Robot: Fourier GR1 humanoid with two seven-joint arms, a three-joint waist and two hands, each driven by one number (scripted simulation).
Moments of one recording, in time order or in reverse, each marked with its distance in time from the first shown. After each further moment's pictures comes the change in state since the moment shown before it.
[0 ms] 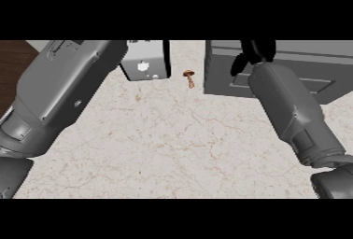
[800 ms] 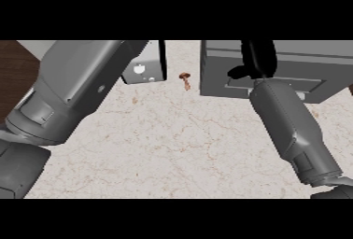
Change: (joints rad) left arm -0.182 -0.088 0.019 0.227 0.012 0.036 -0.048; right arm 0.190 0.017 0.086 -0.237 0.031 -0.009 0.098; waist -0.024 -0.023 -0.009
